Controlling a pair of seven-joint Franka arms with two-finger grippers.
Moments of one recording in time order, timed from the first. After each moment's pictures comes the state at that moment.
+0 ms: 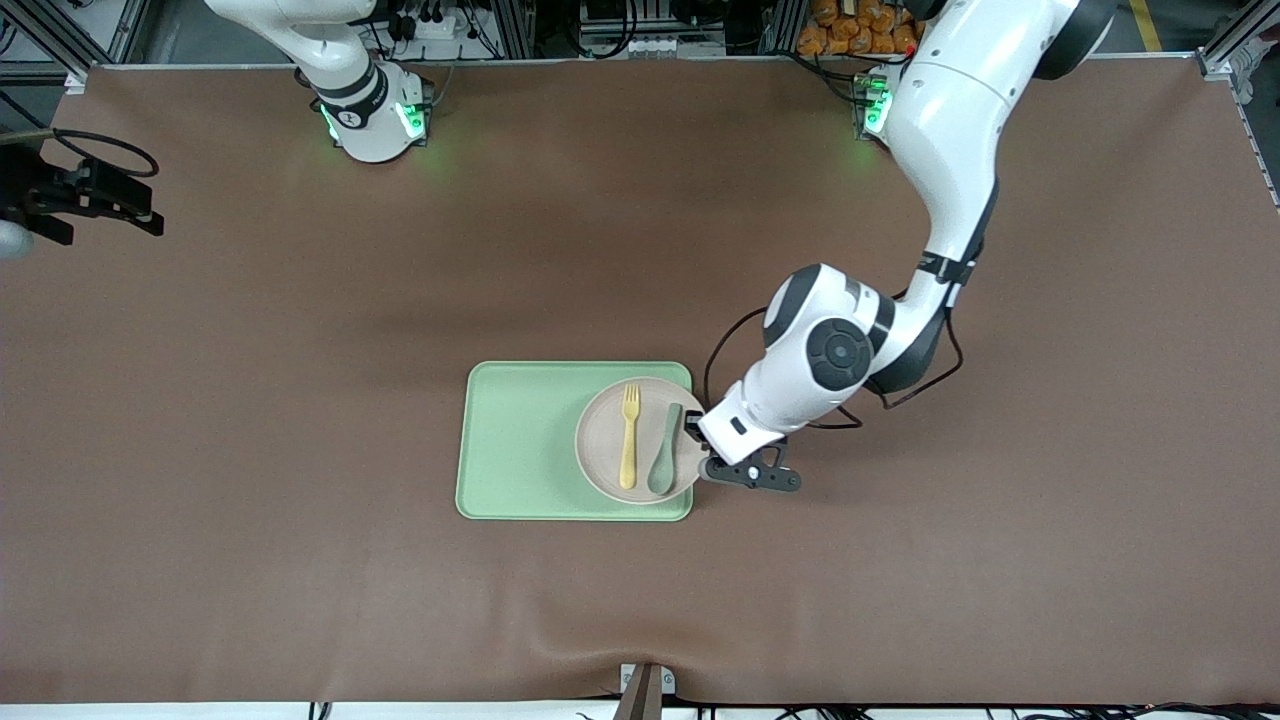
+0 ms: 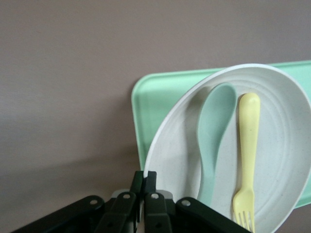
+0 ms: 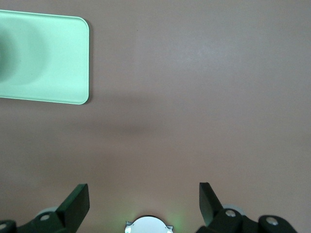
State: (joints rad) left arm -0.46 0.78 -0.13 -1.34 -0.18 2.29 -0.30; right arm -0.01 0.01 -0.01 -1.46 0.02 1.36 -0.10
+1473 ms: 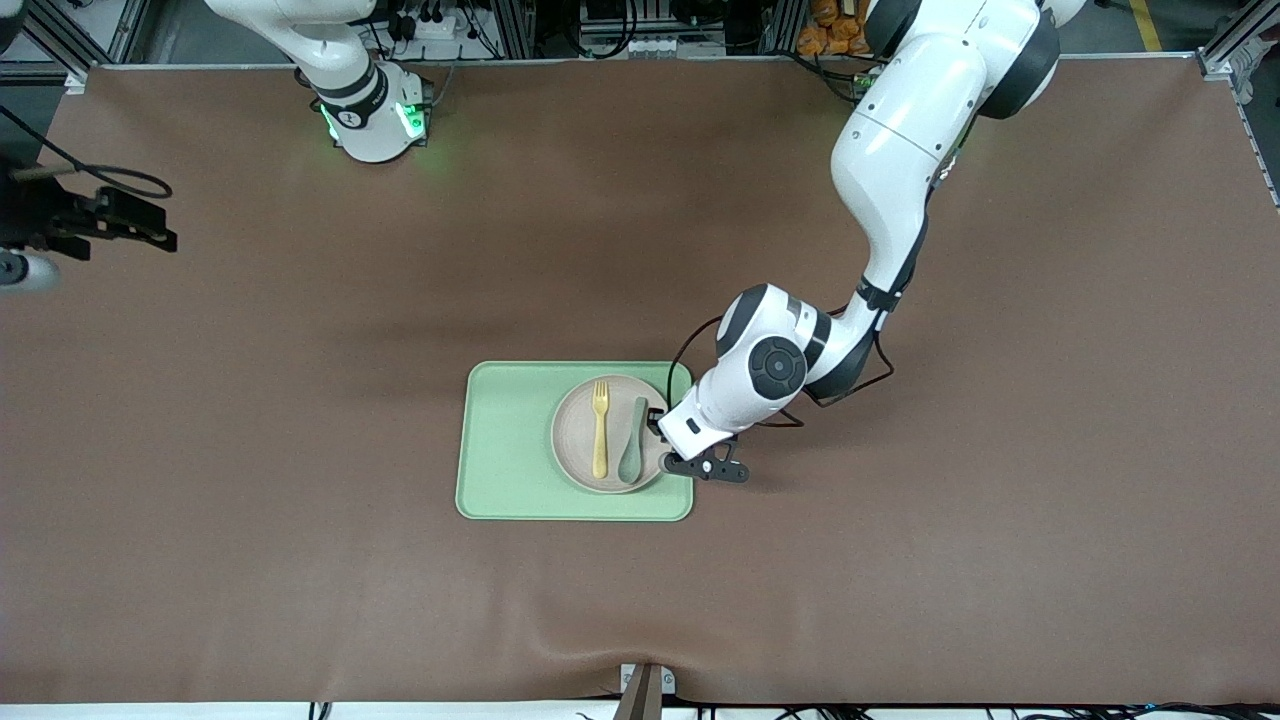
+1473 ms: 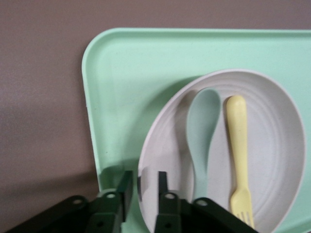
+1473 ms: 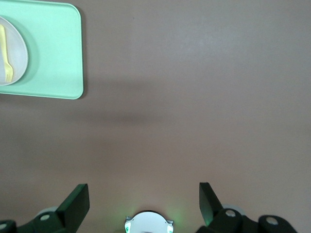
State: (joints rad) left arm -0.51 0.92 -0.14 -1.32 -0.26 2.42 -0.31; right arm -0.01 0.09 -0.01 -1.47 0.02 1.36 -0.10
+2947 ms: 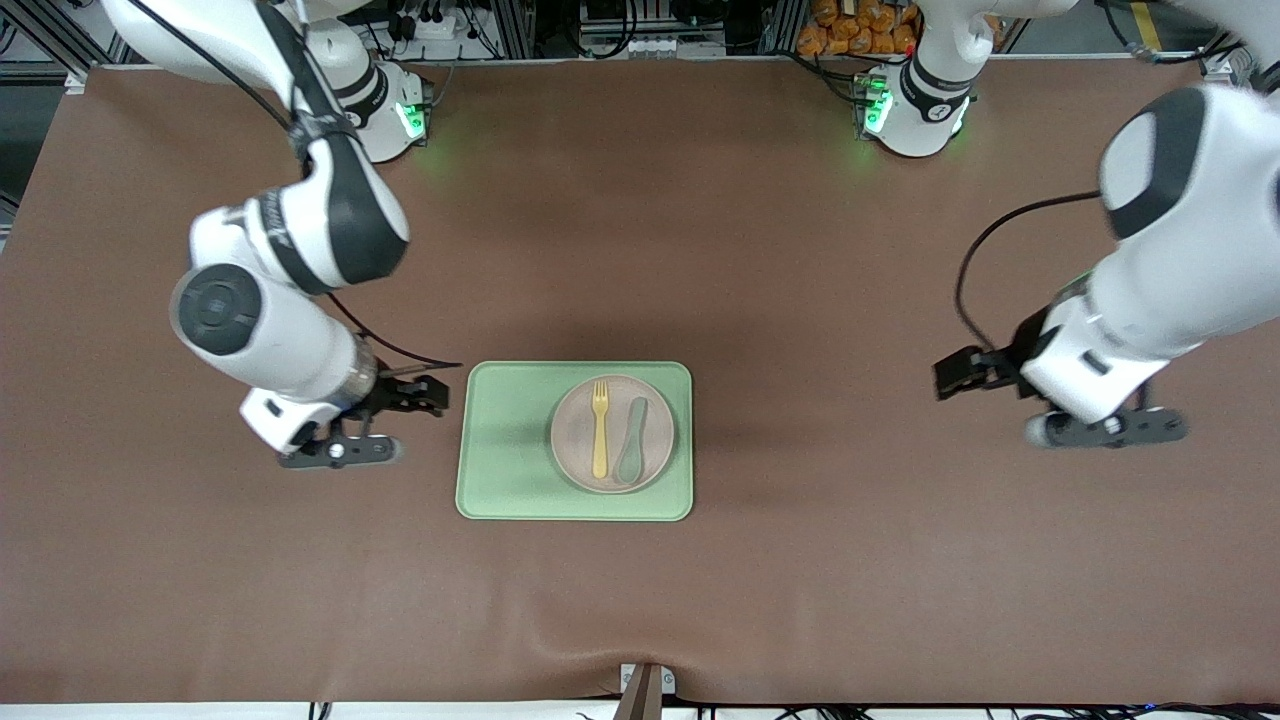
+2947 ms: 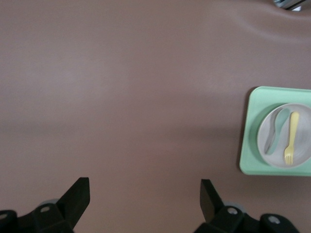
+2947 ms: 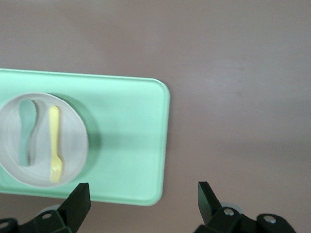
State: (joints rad) left arm -0.12 0.32 -0.10 -1.28 -0.06 1.61 -0.27; right arm 0.35 0.49 0.00 -1.45 0.05 1.95 0.27
